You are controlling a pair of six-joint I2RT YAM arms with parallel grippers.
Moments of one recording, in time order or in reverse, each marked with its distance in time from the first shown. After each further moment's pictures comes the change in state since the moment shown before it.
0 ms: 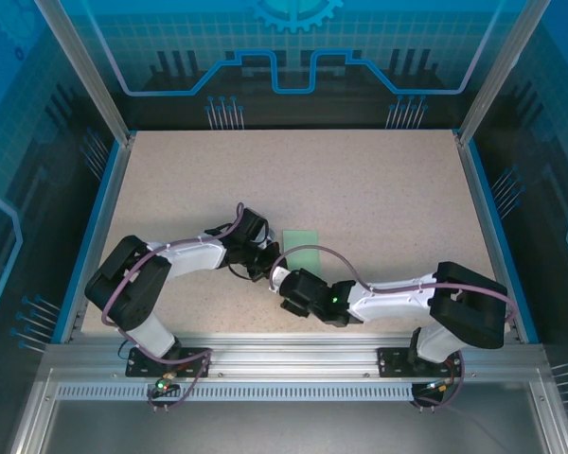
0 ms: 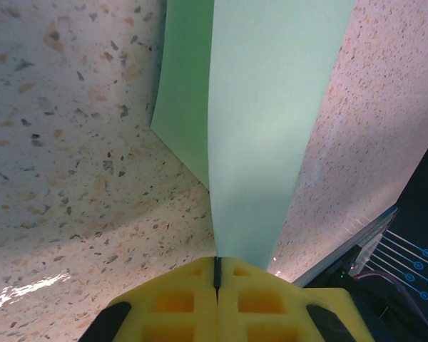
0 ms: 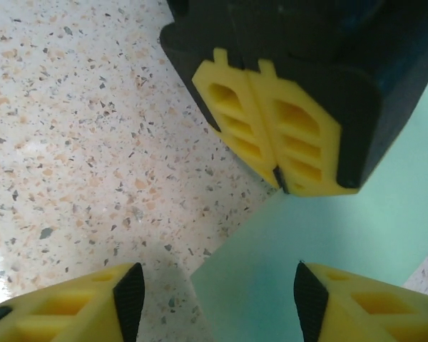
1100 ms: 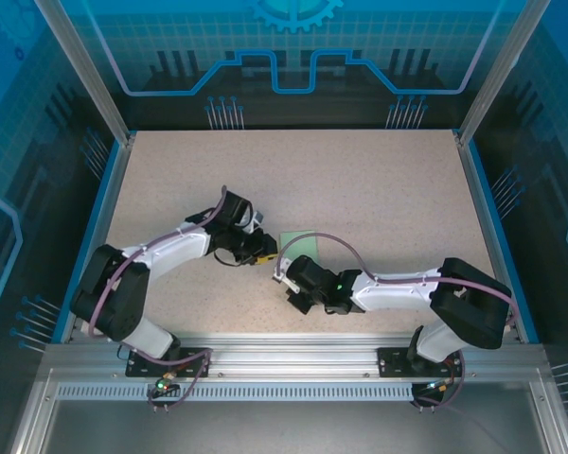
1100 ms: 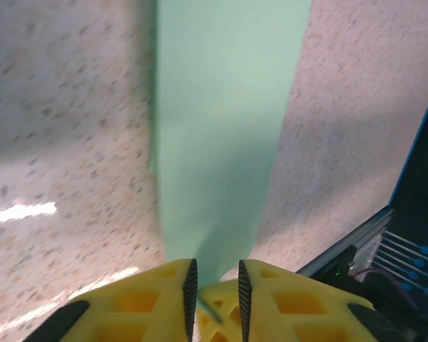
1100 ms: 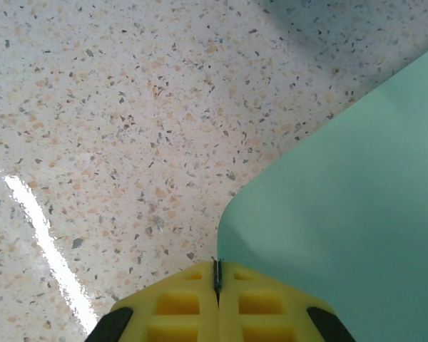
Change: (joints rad) left arm 0.121 -0.069 0.119 -0.207 0.010 0.200; right arm -0.117 -0.007 0.004 -0.001 -0.263 0.068
